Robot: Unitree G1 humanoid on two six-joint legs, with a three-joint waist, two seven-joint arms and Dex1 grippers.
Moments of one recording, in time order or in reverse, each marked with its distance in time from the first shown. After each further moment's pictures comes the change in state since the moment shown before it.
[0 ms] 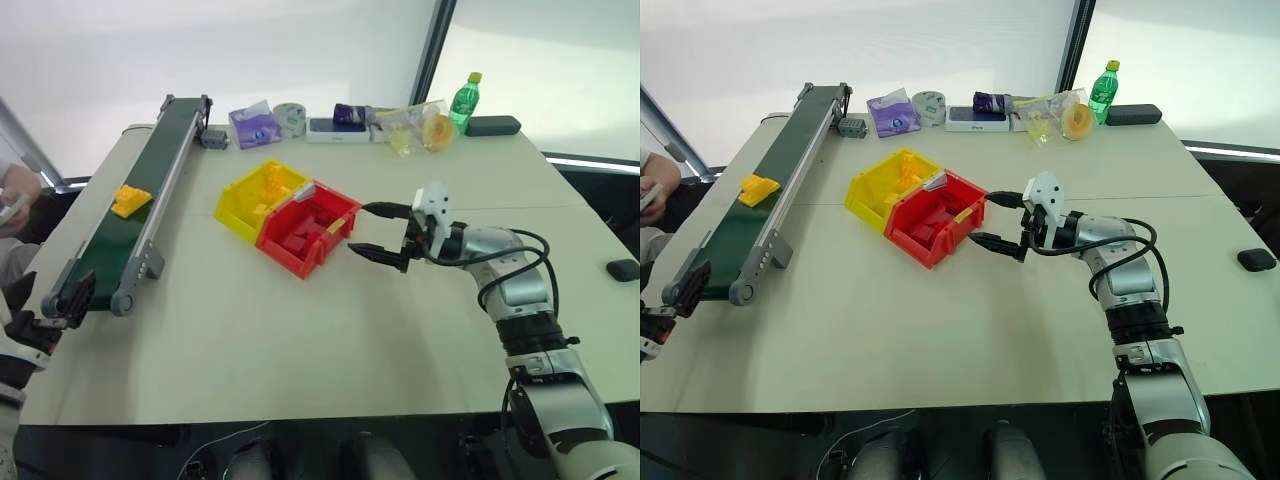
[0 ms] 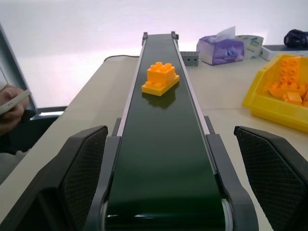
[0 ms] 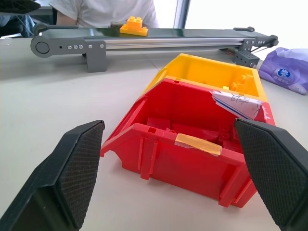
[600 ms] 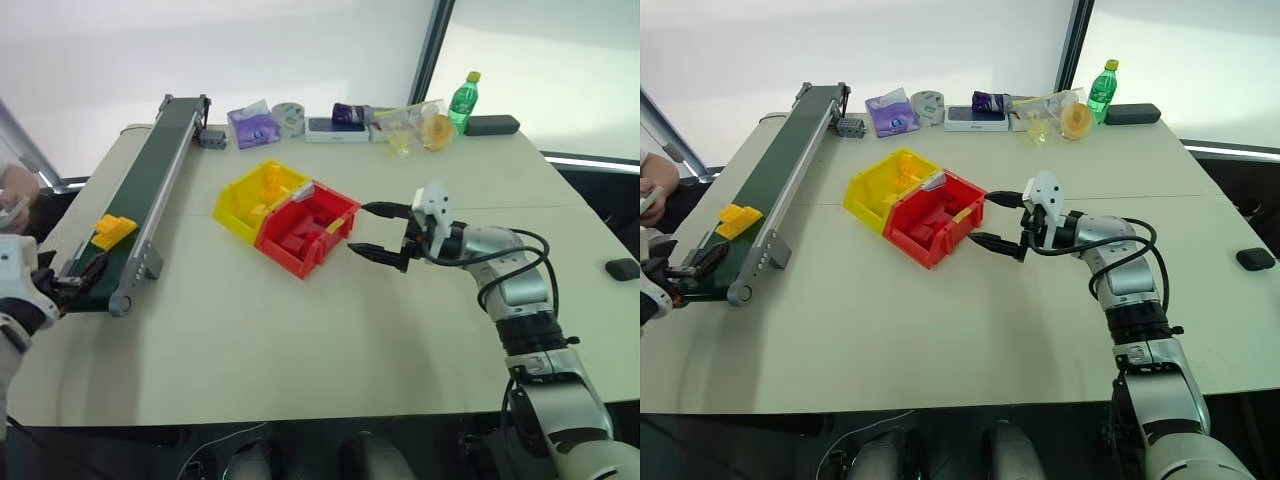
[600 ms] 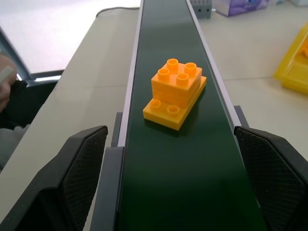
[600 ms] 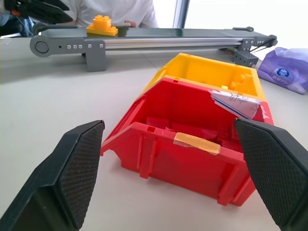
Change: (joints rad) left arm -0.281 0.299 -0.171 0.237 0.075 0.315 0.058; right arm 0.000 -0.002 0.000 -0.002 -0.001 -0.001 0.000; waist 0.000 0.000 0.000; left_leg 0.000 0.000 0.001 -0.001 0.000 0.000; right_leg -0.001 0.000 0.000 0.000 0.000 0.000
